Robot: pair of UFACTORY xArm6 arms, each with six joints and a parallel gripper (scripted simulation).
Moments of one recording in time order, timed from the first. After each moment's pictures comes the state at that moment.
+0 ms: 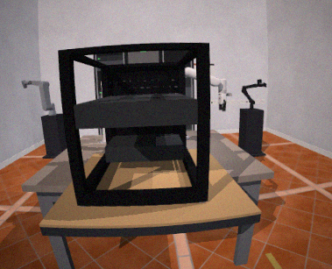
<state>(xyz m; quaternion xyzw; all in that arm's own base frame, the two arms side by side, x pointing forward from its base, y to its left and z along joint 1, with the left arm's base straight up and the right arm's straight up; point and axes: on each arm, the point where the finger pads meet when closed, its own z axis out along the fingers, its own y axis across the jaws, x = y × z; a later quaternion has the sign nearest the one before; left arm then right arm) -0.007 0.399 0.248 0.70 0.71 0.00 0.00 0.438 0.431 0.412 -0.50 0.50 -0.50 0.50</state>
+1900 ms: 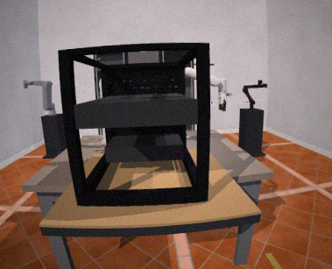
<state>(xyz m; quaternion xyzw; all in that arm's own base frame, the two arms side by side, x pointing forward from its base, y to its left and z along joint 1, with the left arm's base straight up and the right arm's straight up) -0.007 0.399 0.248 0.70 0.71 0.00 0.00 0.372 0.431 0.412 -0.50 0.50 -0.50 0.50</state>
